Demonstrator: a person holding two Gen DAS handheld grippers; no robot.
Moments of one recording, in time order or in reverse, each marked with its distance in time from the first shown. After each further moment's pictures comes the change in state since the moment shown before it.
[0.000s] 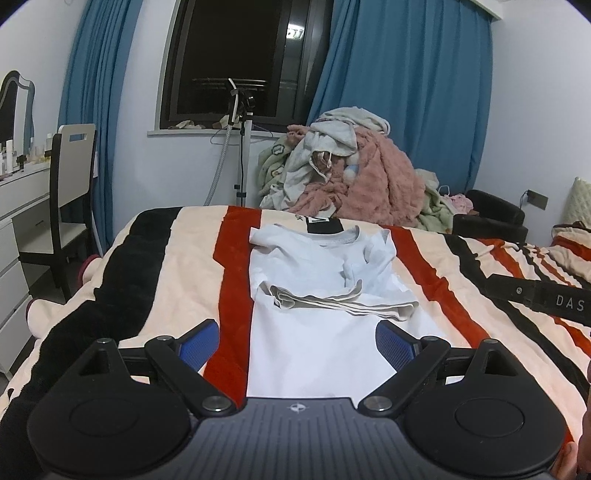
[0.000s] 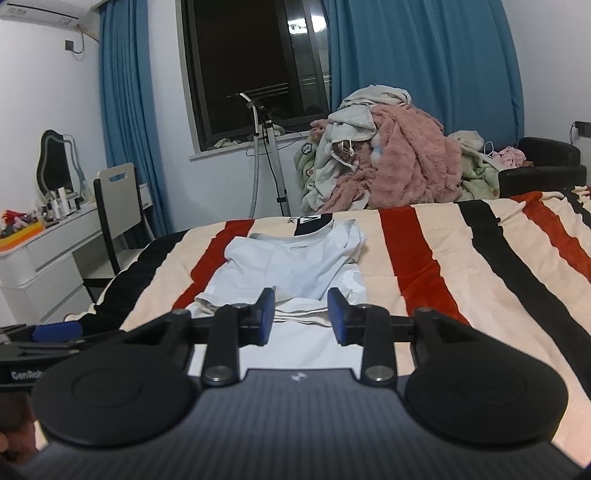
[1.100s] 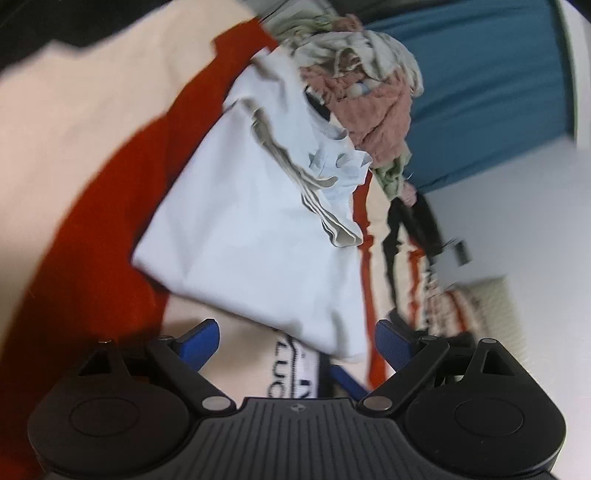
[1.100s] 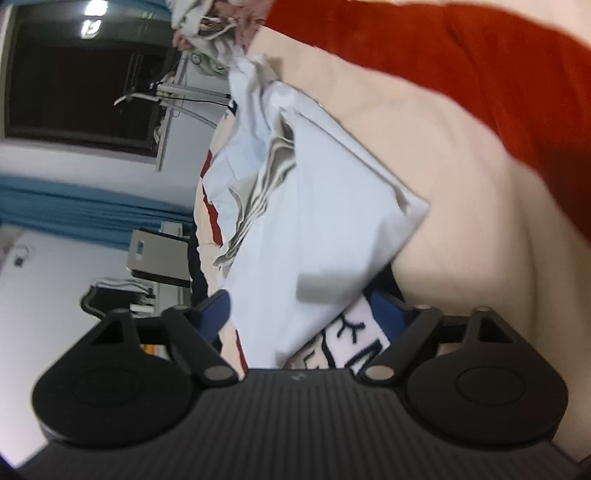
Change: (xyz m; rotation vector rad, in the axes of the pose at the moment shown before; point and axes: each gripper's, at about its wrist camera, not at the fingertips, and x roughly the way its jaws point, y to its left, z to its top) left arm 0.096 0.059 -0.065 -0.751 0.424 -0.442; right arm 0.070 -0.091 -0.093 1.037 0.458 0.215
